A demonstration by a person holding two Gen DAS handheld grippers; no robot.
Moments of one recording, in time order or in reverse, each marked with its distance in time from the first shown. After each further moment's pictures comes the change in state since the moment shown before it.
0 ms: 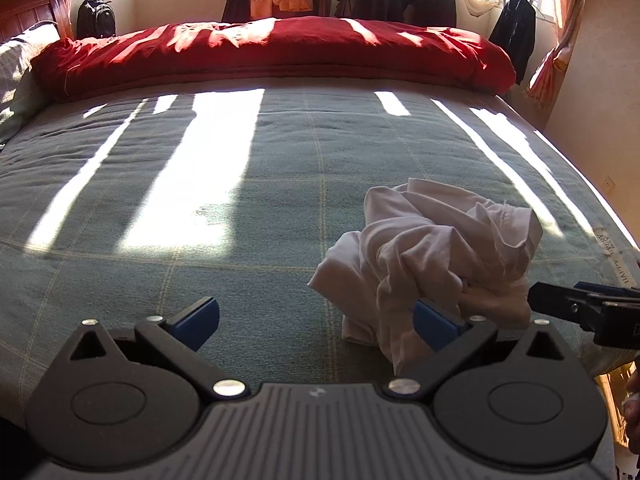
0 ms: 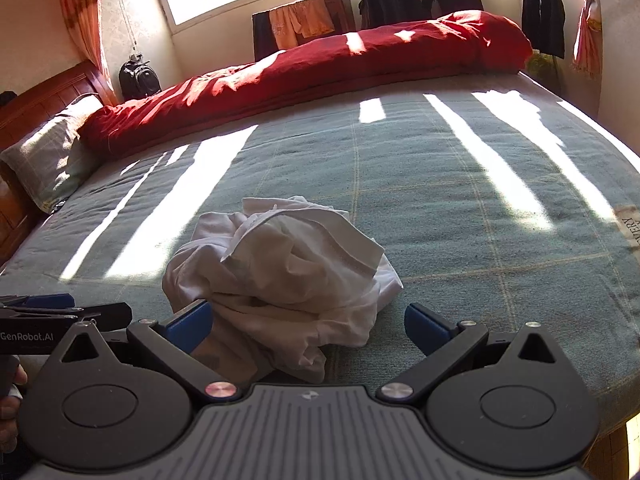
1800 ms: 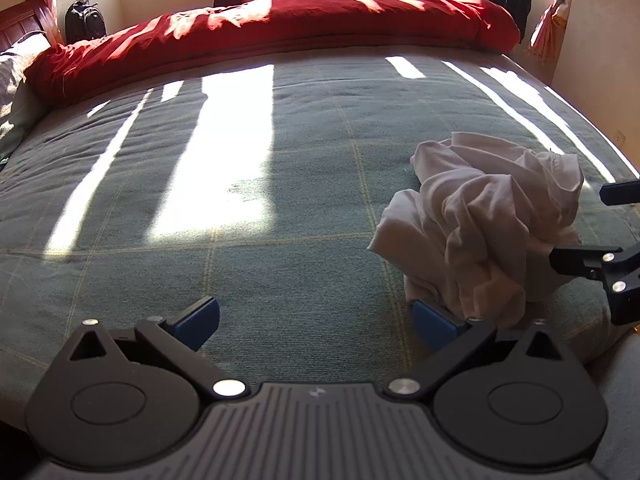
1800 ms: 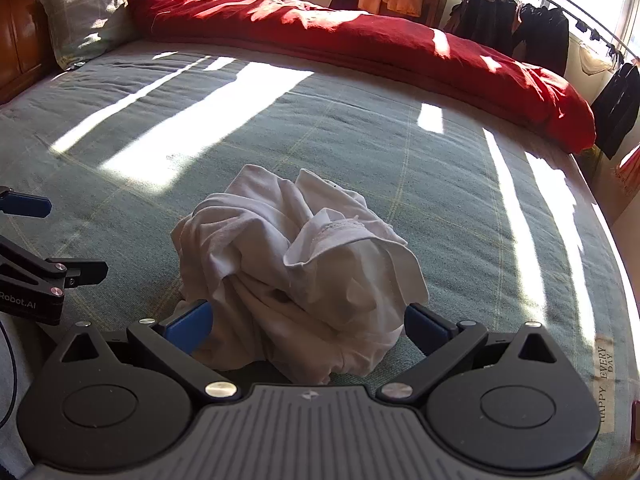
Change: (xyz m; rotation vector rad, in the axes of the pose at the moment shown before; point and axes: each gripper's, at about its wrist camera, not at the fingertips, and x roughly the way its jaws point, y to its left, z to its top) left arm 0.013 0.031 -0.007 0.100 0.083 0.059; right arm 0.024 0.065 0.016 -0.462 0.146 -0.104
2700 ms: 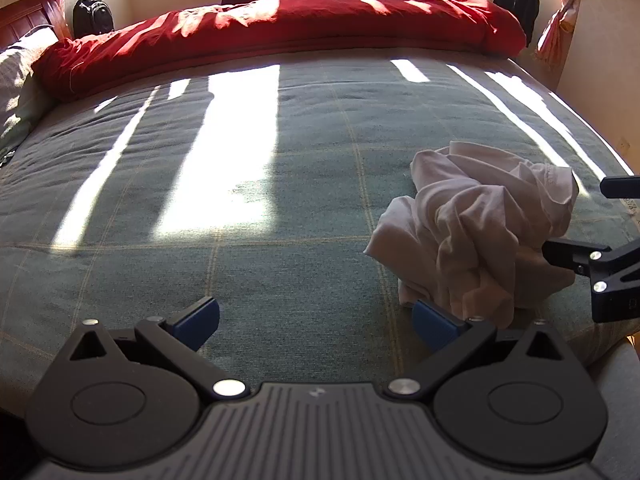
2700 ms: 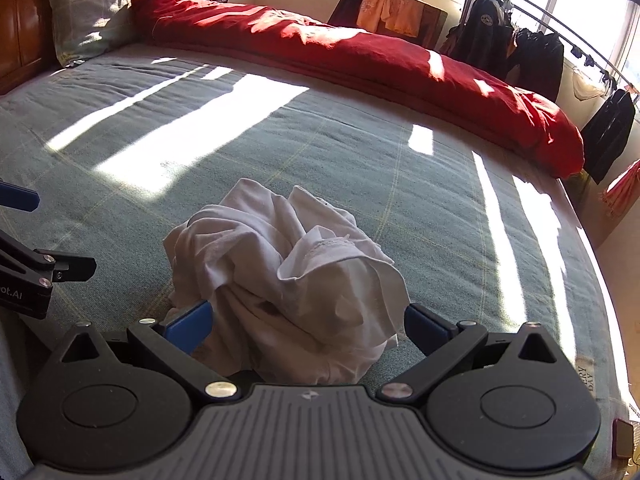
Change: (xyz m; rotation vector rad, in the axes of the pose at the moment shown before) left arm -0.011 -0.004 0.004 -0.022 0.008 0.015; right arm -0.007 0.002 0.003 -0.047 -0.060 -0.065
